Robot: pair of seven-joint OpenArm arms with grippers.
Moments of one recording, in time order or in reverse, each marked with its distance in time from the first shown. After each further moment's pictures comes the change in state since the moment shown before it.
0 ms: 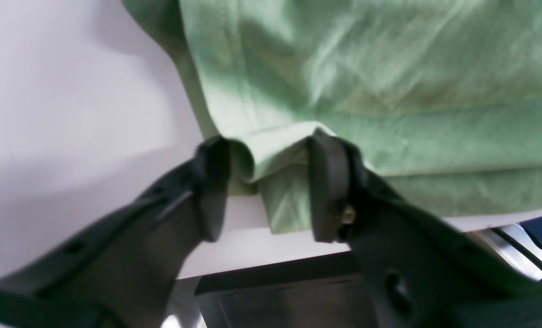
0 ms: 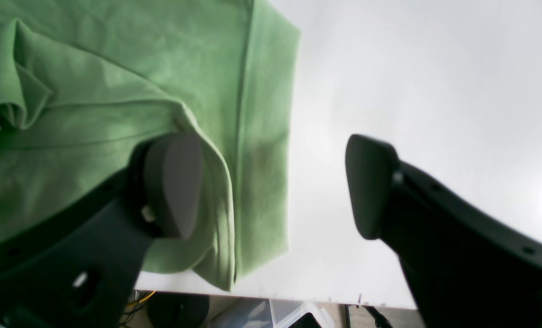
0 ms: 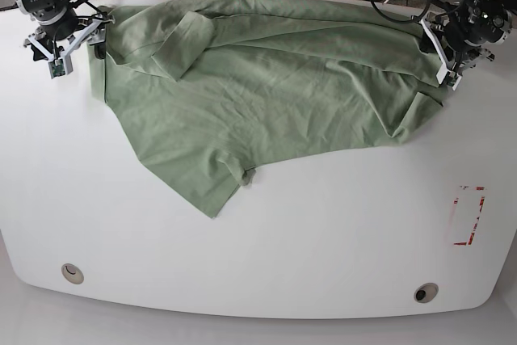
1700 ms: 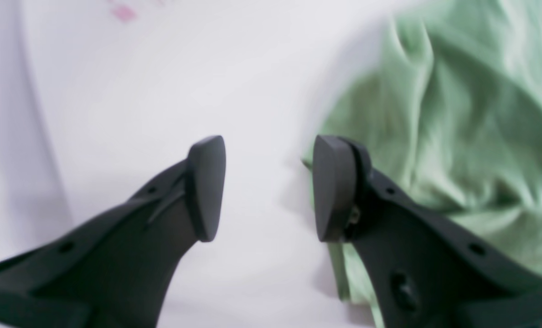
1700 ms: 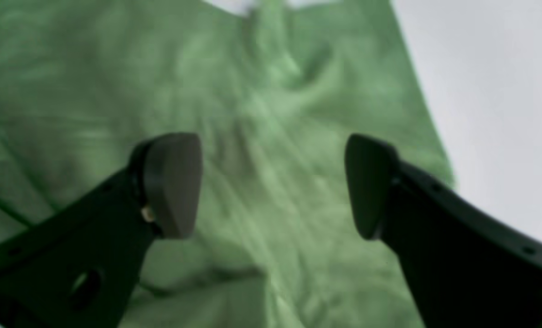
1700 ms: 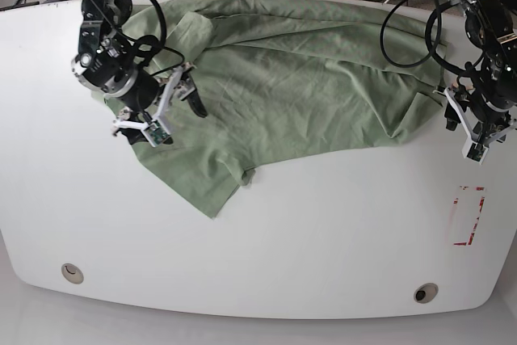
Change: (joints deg) left arm -20.0 -4.2 0.7 3.7 0.4 0.0 6.0; right arm 18.8 0.4 -34.1 0.0 0.4 0.2 -0.9
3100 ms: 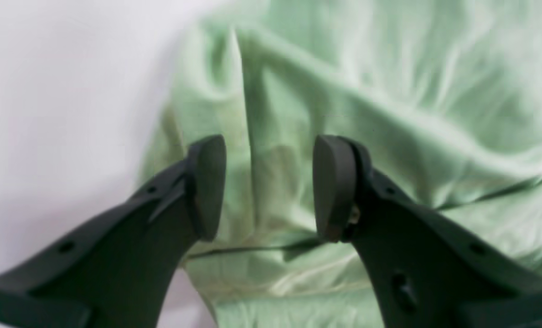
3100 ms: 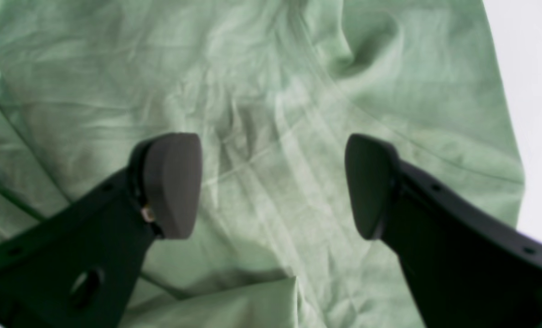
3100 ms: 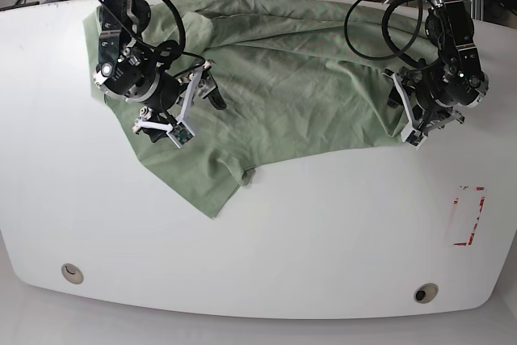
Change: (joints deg) left arm 1.0 6.3 12.0 -9.3 1.5 0.0 0.2; right arm 2.3 -2.5 -3.5 -3.3 -0.5 -0.3 -5.9
